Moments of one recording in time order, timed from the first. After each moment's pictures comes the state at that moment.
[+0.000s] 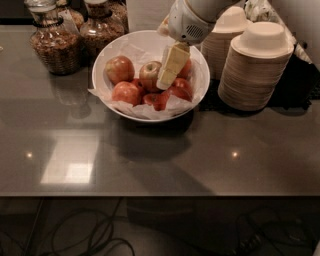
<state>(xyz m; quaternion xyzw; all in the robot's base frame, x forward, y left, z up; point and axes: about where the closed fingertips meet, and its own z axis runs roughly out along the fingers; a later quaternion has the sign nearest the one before) 0.619 -0.017 0.967 -0.70 0.65 0.07 0.29</state>
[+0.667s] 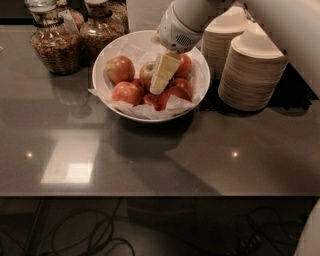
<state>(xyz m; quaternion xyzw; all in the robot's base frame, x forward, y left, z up) 0.633 -0.004 0.942 -0.70 0.66 0.07 0.28</state>
